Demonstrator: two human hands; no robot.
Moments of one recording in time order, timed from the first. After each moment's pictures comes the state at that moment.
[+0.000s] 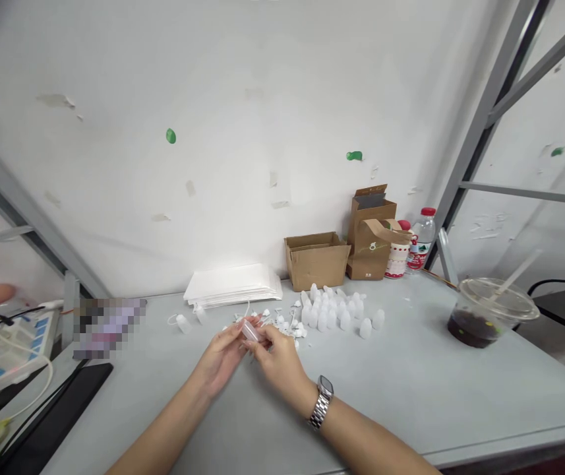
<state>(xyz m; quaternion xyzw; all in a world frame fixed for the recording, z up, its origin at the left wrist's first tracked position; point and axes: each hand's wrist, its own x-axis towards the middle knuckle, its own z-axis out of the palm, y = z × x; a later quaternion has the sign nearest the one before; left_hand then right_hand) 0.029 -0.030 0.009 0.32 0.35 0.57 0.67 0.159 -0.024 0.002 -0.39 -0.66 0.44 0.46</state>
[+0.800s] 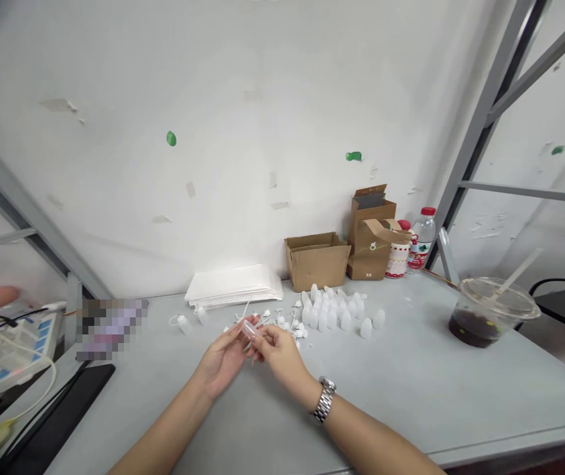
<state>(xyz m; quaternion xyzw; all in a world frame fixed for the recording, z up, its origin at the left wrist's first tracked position) 0.028 -0.029 0.007 0.29 0.32 0.56 0.71 0.158 -0.019 0.005 -0.32 -0.58 0.60 0.45</state>
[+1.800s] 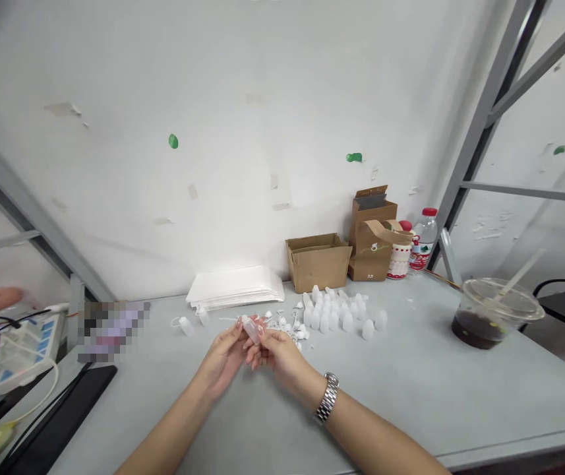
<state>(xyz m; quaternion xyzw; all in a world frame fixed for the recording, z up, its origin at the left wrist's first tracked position) 0.031 -0.033 0.017 0.36 0.36 0.55 0.66 0.159 -0.018 0.006 -0.23 -0.44 0.77 0.40</state>
